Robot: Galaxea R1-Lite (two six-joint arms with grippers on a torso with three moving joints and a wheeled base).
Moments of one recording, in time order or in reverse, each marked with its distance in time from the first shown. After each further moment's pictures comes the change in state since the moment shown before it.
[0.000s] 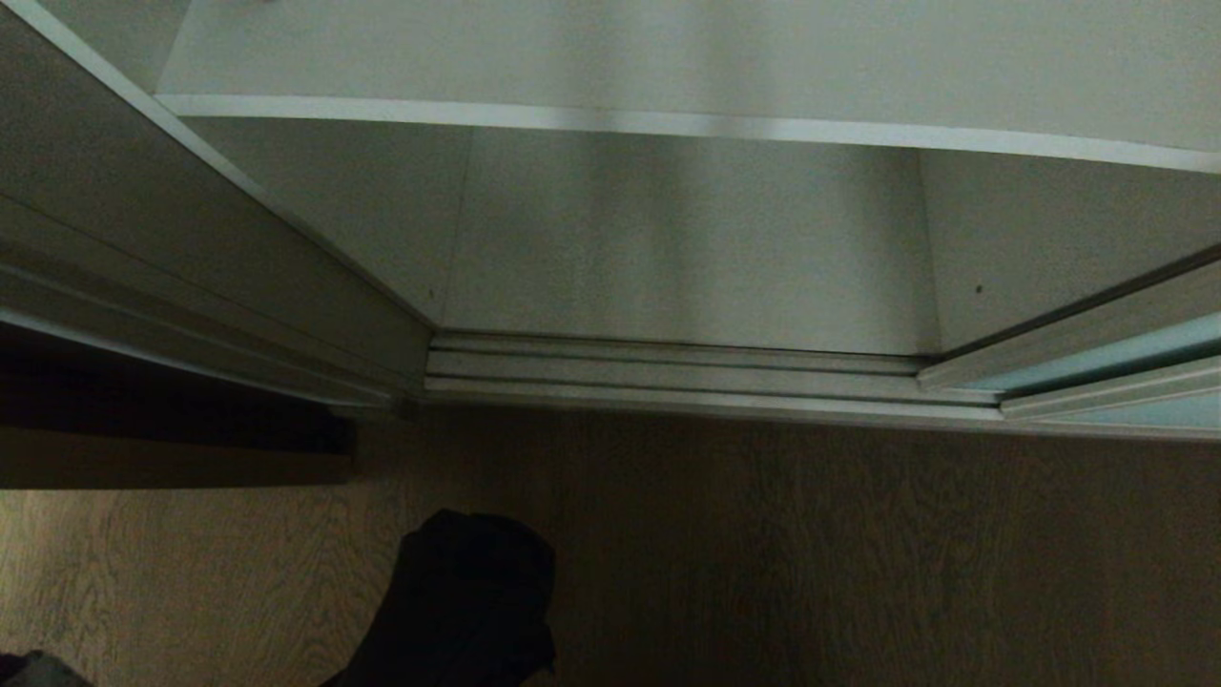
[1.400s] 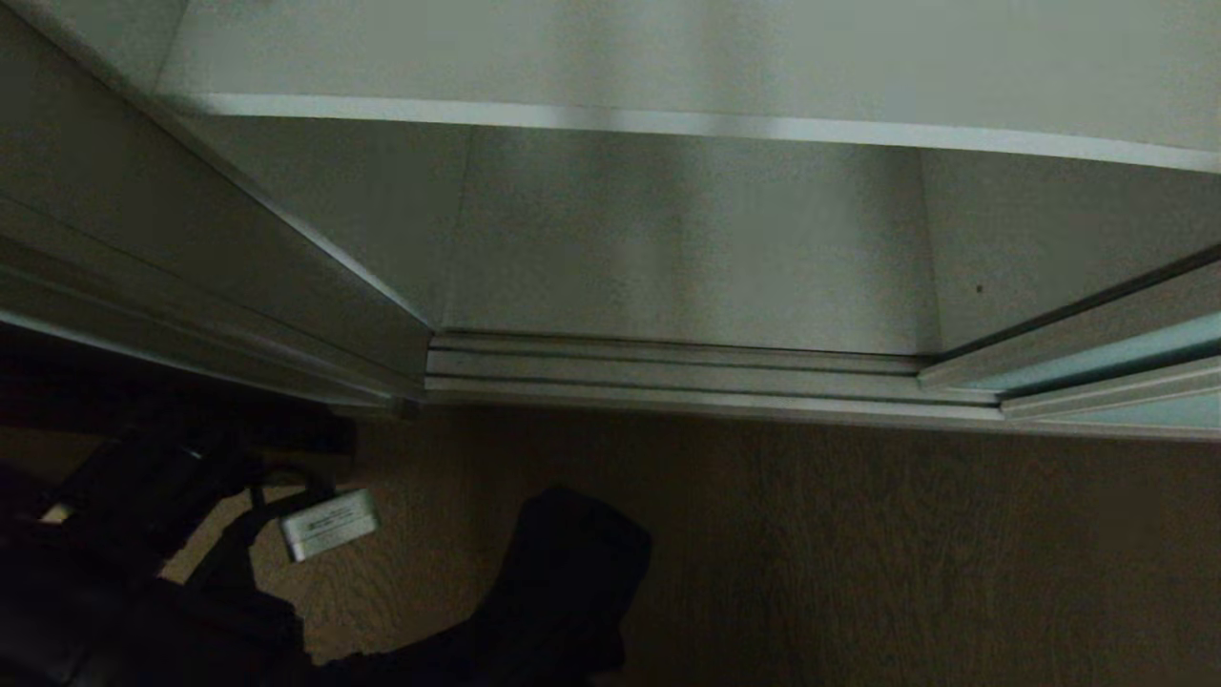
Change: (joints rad) left arm -0.377 0.588 -0.341 -0.008 -0.023 -0.253; right arm 0.000 0.000 0.000 0.000 0.000 0.000
